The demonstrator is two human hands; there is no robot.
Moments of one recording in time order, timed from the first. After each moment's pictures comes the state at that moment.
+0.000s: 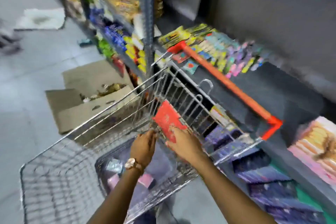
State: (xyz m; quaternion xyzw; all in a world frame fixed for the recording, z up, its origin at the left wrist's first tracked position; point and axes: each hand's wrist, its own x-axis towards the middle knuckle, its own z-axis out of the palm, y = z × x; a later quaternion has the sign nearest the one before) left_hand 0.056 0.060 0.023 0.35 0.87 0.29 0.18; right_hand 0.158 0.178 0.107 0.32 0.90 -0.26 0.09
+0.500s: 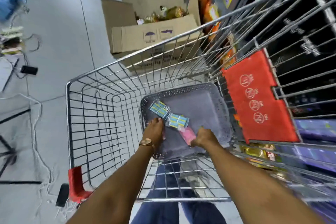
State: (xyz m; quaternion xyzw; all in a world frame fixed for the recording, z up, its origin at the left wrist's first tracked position) left_hand 0.044 -0.089 -0.162 0.15 0.91 0.10 0.36; right_hand 0.109 0.092 -0.155 0.32 0.80 -0.26 0.44
